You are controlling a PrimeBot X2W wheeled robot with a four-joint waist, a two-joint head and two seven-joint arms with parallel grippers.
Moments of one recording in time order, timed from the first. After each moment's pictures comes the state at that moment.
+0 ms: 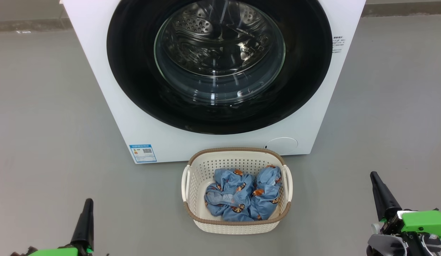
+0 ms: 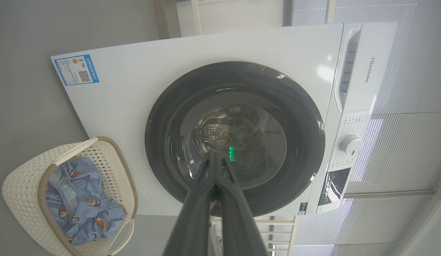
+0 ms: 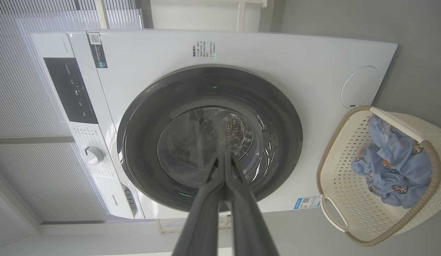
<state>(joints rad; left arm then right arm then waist) -0.07 0.04 0.08 0.26 -1.60 -0.12 0.11 -0.06 -0.04 -0.13 0.27 1.62 0.13 0.11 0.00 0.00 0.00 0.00</state>
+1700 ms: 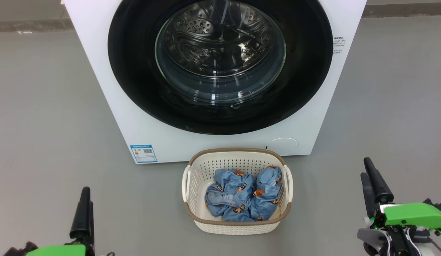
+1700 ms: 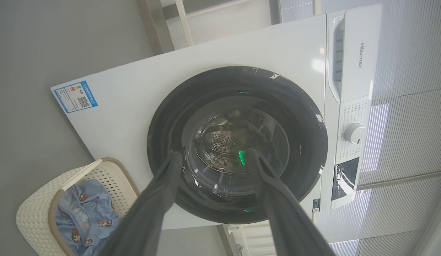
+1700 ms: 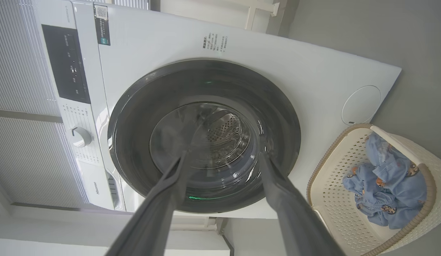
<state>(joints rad) -0.06 0.07 0.02 0.23 -1.52 -0.12 0.00 -0.10 -0.06 -0.03 0.28 1.53 0.12 -0.02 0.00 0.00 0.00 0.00</state>
